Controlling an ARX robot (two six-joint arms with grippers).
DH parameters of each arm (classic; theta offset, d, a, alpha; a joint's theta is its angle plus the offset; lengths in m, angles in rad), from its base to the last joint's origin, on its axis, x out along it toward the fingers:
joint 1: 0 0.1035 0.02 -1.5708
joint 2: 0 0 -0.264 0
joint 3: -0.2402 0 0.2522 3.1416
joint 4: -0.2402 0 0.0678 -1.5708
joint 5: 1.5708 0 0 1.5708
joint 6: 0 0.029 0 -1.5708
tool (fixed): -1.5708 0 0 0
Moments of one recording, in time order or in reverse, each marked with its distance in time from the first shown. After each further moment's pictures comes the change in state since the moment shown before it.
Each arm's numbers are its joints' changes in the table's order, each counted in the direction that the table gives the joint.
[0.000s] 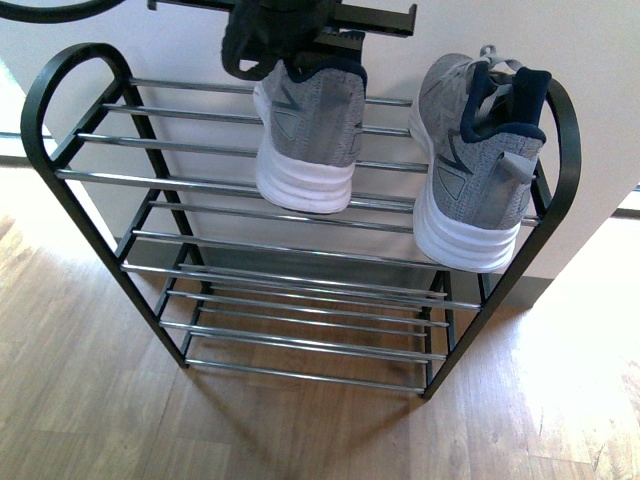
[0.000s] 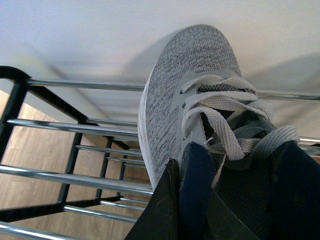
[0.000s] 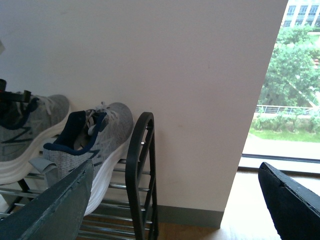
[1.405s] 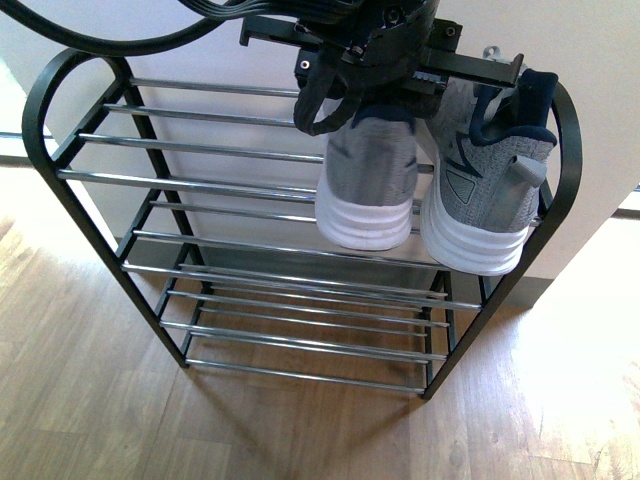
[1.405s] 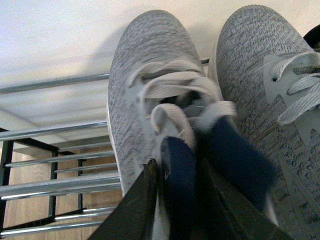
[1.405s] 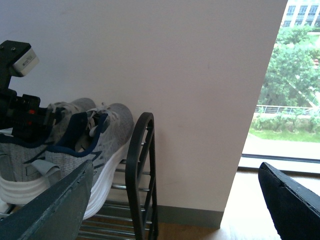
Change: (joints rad) left arm -0.091 -0.045 0.126 0.128 -0.156 0.057; right arm 0.000 0.000 0.000 0.000 0.000 0.000
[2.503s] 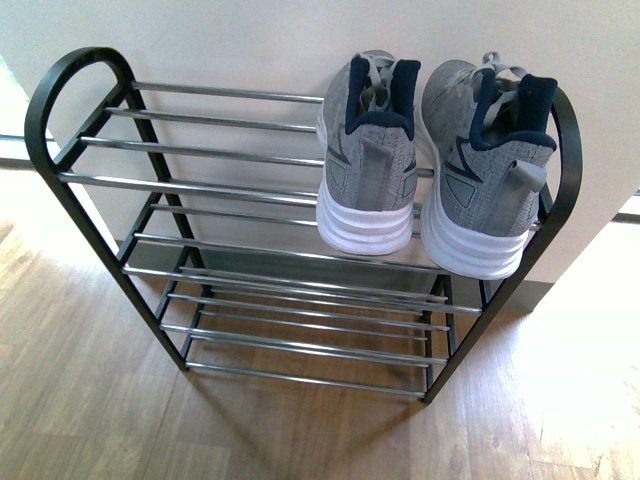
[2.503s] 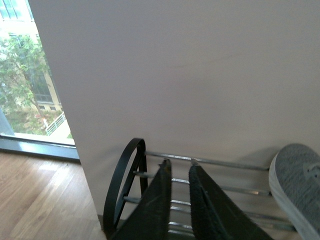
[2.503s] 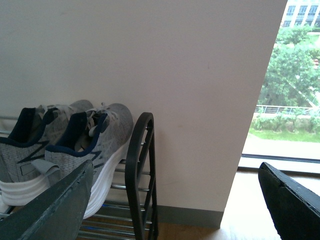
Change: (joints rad) left arm 0.332 -0.762 1.021 0.918 0.049 0.208; right arm 0.000 0.000 0.000 0.000 0.000 0.000
